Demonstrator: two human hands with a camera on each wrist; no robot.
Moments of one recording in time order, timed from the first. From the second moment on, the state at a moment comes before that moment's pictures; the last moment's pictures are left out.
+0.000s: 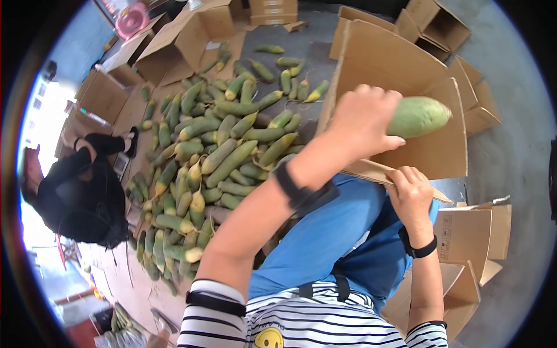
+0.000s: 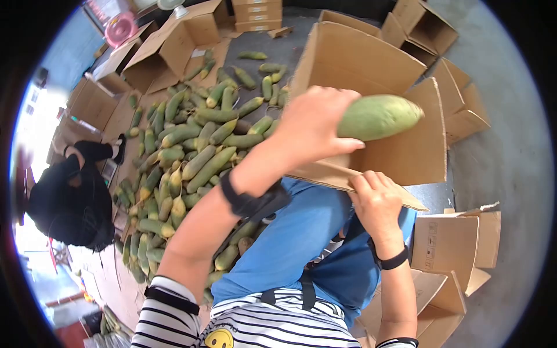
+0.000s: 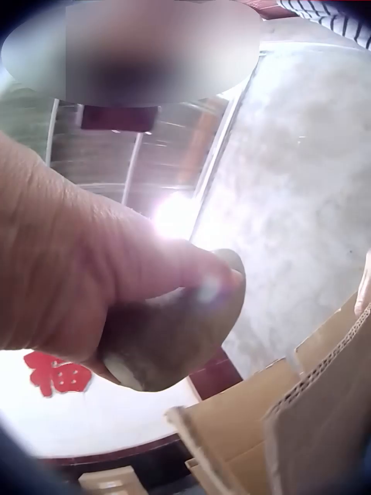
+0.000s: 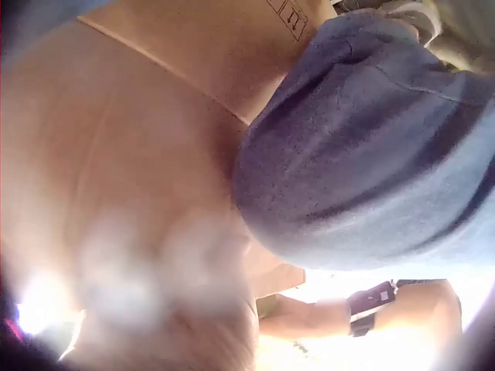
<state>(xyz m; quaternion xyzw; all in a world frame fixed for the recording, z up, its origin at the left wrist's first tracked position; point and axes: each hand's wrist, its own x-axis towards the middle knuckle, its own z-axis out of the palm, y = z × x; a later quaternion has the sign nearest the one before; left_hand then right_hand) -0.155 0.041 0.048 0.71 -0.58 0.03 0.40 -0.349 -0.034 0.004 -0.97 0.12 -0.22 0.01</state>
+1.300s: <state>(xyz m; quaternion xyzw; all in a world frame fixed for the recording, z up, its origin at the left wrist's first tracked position) -0.201 0.442 -0.234 0.52 0.33 -0.20 0.76 -0.345 -0.032 -0.005 -0.96 0.10 -0.24 0.00</state>
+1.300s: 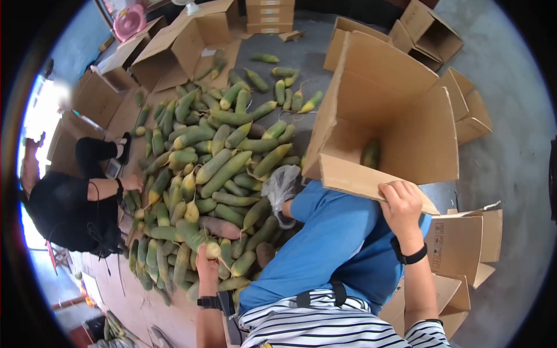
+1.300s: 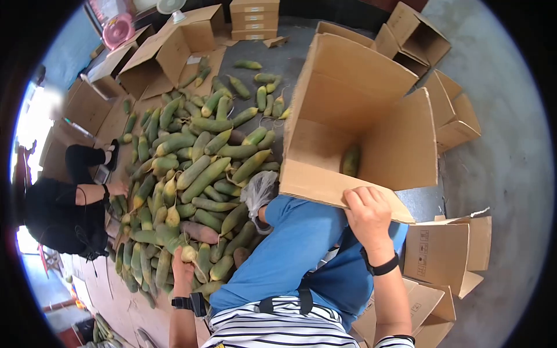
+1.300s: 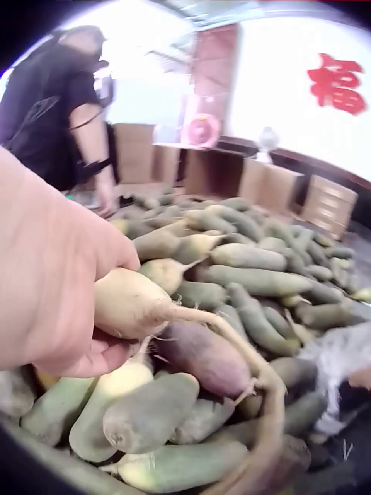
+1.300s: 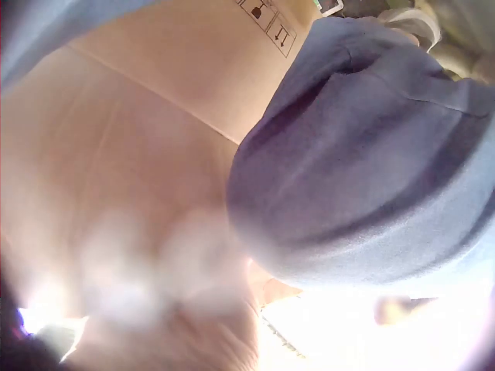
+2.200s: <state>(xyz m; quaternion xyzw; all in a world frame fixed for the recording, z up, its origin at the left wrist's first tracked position) -0.195 0.151 -0.016 0.70 -0.53 0.10 0.47 -0.348 -0.026 0.005 -0.97 0.10 -0.21 0.02</state>
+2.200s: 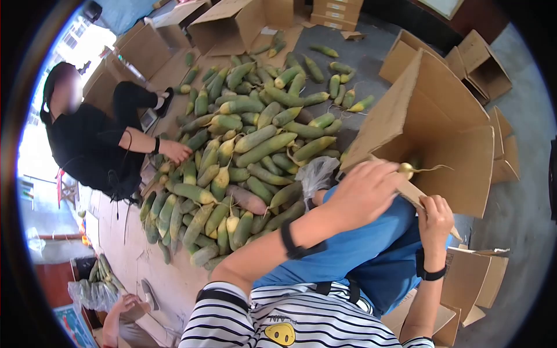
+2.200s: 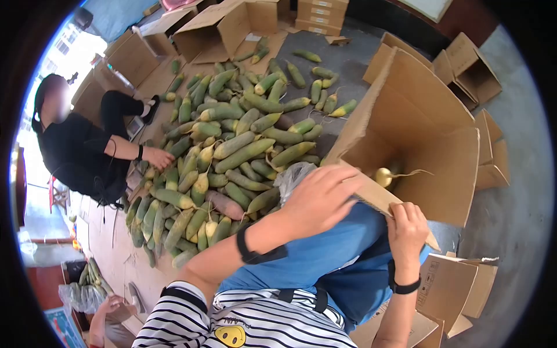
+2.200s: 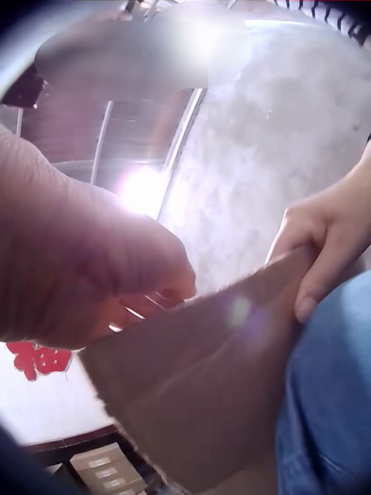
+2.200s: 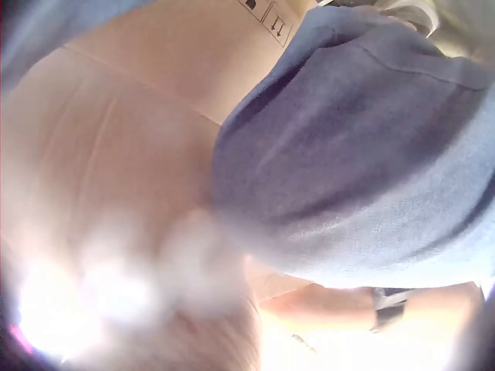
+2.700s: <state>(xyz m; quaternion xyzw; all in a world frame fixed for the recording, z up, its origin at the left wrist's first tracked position) -0.074 0.533 -0.147 0.93 0.12 0.14 0.33 -0.338 -0.032 0.001 -0.98 0.12 -0.19 0.01</state>
